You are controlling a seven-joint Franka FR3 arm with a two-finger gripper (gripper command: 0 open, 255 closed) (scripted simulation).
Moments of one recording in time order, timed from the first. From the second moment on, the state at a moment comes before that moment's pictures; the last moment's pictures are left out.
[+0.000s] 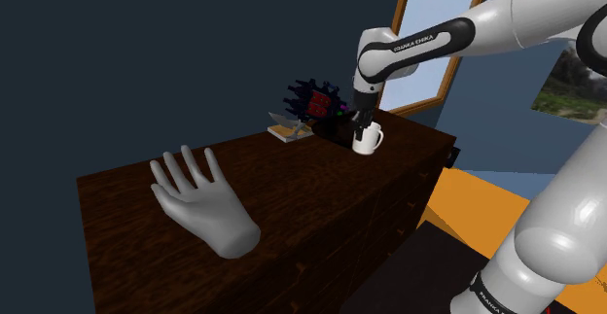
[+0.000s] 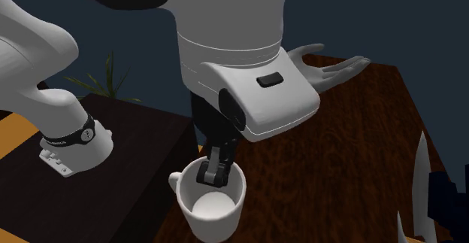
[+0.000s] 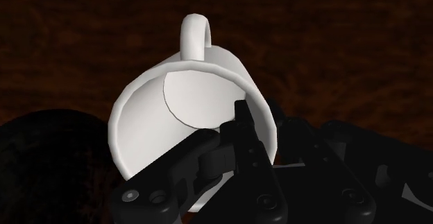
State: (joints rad) arm -0.06 -0.07 -0.07 -2.11 -0.09 2.00 -0.18
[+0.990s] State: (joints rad) arm -0.05 -0.11 -0.07 -1.95 -0.08 1.80 -0.19
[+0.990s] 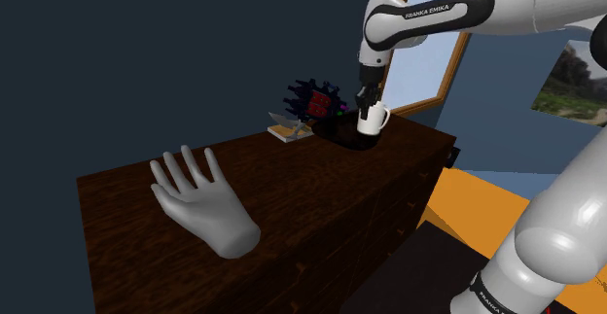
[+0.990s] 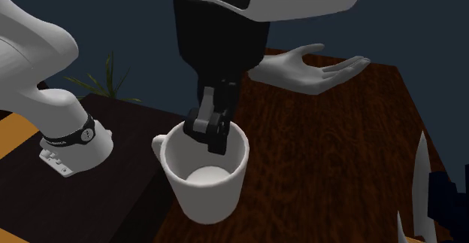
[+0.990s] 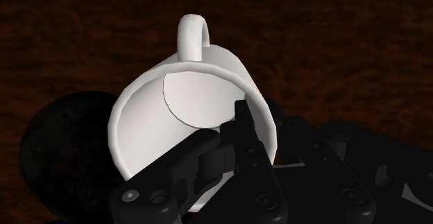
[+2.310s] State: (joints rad) arm 0.09 -0.21 0.13 -1.97 -0.03 1.70 0.12
